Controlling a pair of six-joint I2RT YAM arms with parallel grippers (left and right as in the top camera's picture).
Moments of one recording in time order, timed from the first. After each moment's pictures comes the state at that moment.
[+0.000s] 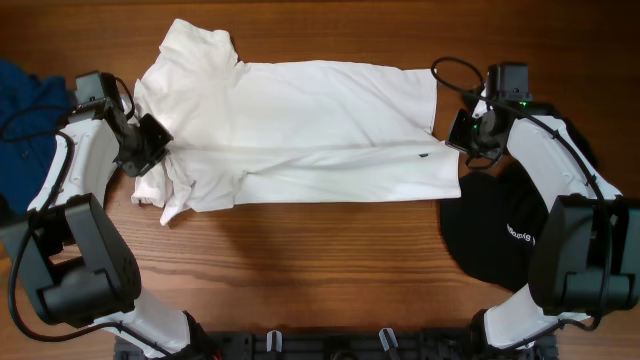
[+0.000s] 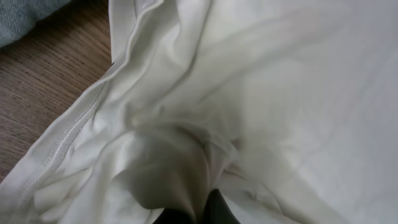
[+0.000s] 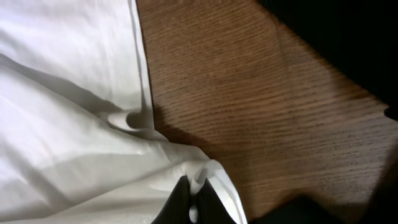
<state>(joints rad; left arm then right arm) 0.28 1.82 1.25 -0.77 0.19 -0.47 -0.05 1.79 1.18 -0.64 -0.10 0.32</state>
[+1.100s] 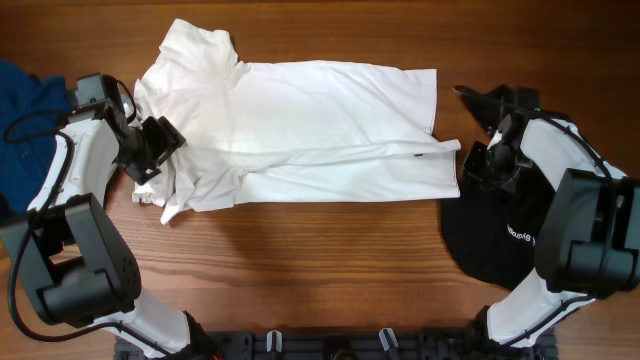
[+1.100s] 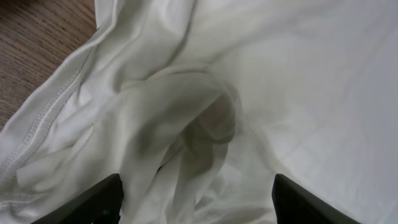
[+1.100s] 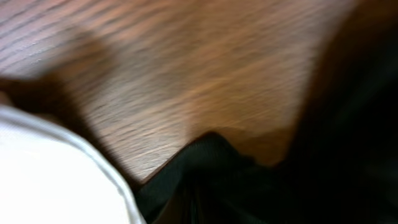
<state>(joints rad) 0.28 1.82 1.25 -0.82 0.24 -0.47 -0.17 1.89 1.14 -0.86 -0.07 0.35</state>
